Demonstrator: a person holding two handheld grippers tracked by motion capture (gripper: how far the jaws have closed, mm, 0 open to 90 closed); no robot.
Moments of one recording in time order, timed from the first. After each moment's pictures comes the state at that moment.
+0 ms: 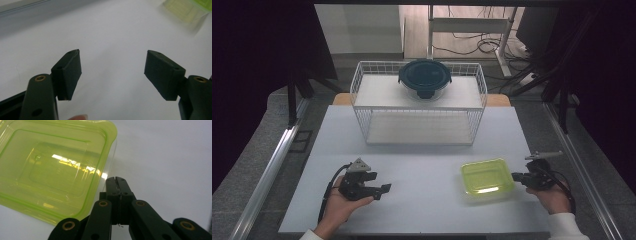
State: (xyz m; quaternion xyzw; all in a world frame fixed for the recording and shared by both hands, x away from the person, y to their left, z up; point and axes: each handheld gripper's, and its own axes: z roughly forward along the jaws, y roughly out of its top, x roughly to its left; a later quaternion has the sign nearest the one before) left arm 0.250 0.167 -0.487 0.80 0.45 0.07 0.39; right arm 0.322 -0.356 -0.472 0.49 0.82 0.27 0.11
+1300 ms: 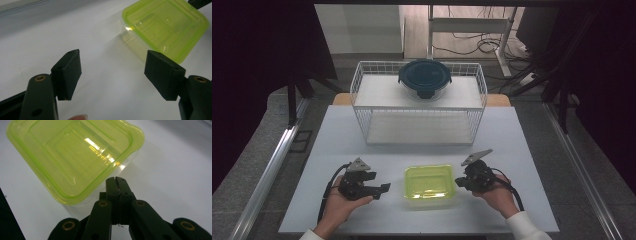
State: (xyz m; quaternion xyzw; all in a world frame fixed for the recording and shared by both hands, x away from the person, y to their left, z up) left arm 0.252 0.170 -0.488 0.80 0.45 0.07 0.39; right arm 0.312 -0.195 -0.473 0.32 0.91 0.28 0.05
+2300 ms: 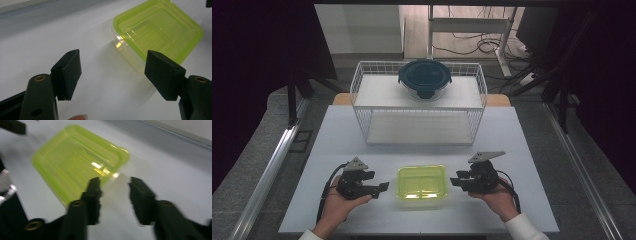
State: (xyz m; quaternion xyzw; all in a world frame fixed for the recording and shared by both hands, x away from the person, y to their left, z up) left arm 0.251 0.173 -0.487 0.79 0.46 0.07 0.40; right arm 0.301 -0.205 -0.461 0.36 0.85 0.39 0.03
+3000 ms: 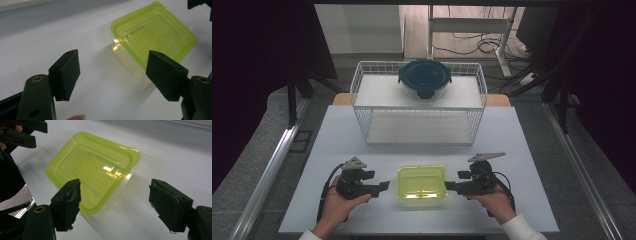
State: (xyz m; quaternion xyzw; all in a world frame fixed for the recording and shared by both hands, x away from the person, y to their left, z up) left arm 0.252 0.174 -0.484 0.77 0.48 0.05 0.41; right arm 0.299 -0.202 -0.467 0.40 0.83 0.40 -0.01
